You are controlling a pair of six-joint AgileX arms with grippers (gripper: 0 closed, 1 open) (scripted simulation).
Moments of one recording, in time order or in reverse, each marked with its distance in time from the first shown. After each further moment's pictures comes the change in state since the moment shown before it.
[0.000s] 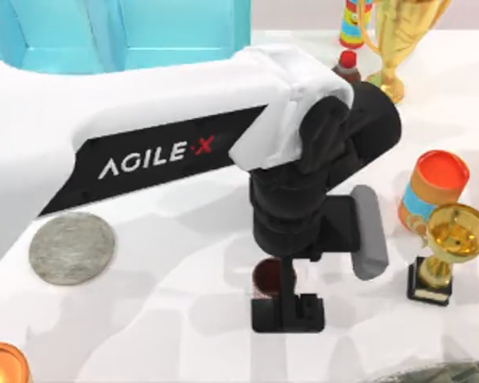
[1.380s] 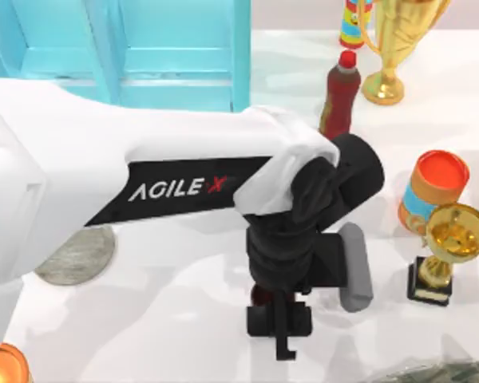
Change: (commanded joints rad) left arm 0.000 0.038 -0.164 0.199 0.000 0.002; right arm 0.000 0.000 0.000 0.000 0.000 0.000
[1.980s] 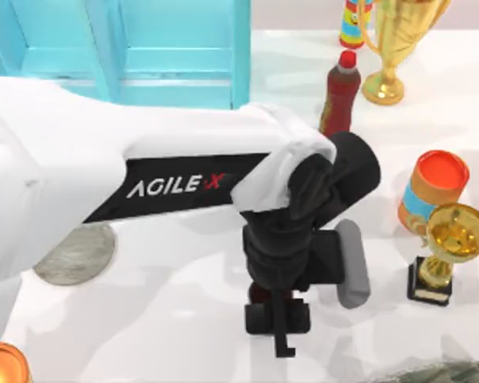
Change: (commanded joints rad) left arm 0.012 -0.003 0.002 -0.005 0.000 -0.013; right arm 0.000 0.000 0.000 0.000 0.000 0.000
